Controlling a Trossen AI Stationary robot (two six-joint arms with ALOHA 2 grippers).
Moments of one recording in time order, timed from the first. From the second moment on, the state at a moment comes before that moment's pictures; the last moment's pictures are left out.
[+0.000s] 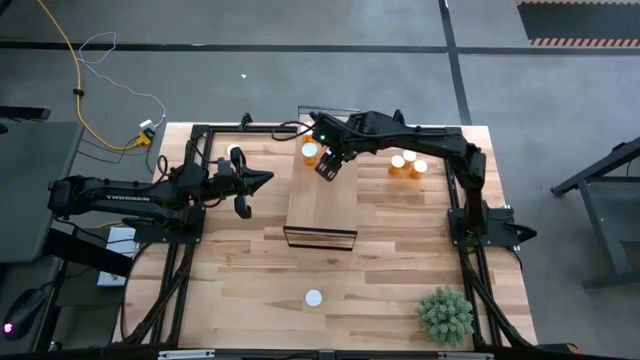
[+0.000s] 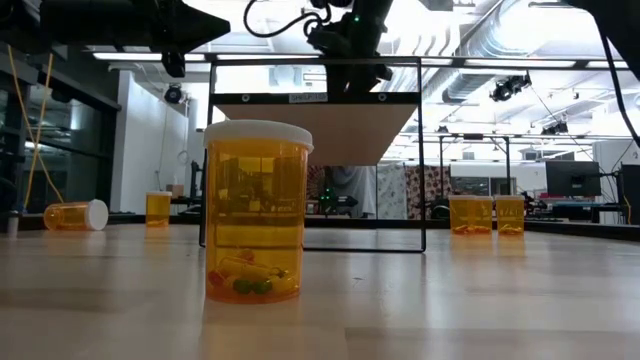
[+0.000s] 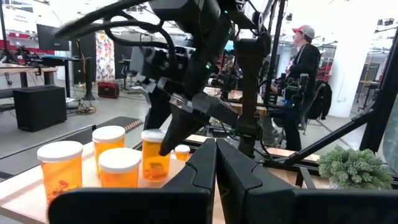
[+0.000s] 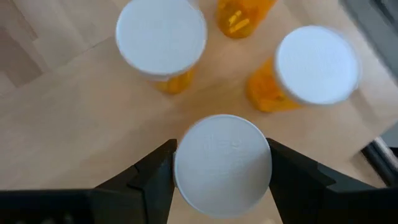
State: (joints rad) left arm 0.24 0.74 0.31 0.55 -0.10 -0.07; right arm -0.25 1.98 2.03 -1.18 0.21 0.30
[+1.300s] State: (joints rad) left arm 0.24 0.74 0.31 0.54 -0.11 -0.08; right arm -0.23 1.85 2.01 -1.25 0.42 0.10
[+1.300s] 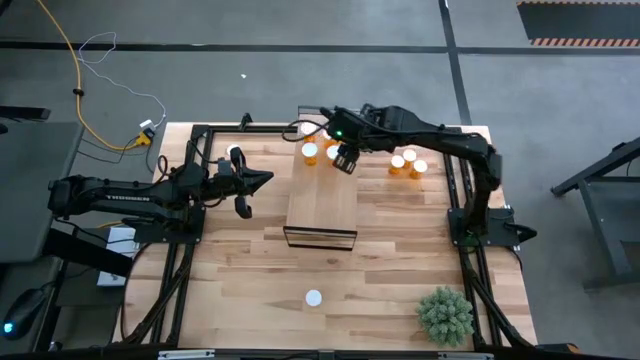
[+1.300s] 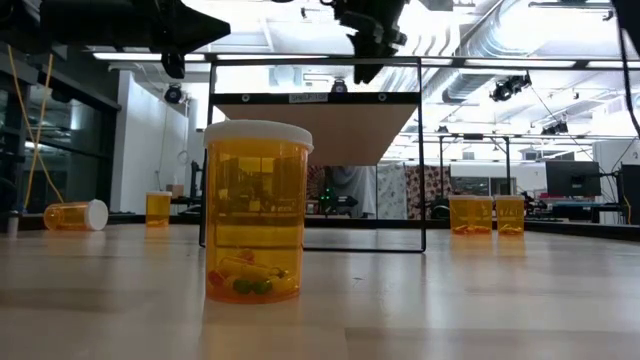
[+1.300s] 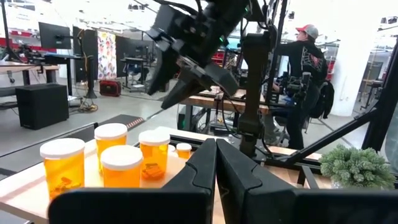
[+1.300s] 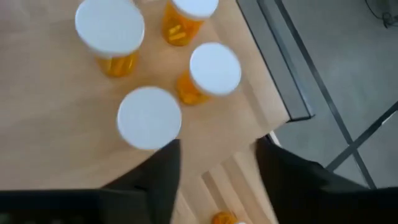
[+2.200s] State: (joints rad) left arm 0.24 0.74 0.31 0.52 -0.21 -0.09; right arm -0.32 1.11 1.01 -0.76 0.39 0.42
